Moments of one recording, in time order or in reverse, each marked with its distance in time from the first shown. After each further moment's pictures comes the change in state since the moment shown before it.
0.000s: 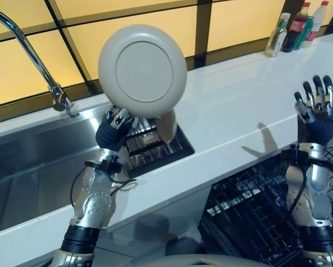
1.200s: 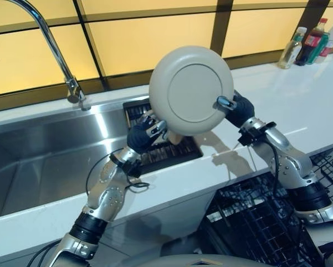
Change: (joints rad) left arm -0.105 0.063 -0.184 0.078 0.076 0.014 -0.152; right arm -0.287 -0.072 0.252 0.092 0.226 0.550 0.207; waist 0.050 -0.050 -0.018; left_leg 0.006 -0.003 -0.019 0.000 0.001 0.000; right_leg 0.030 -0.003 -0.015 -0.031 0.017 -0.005
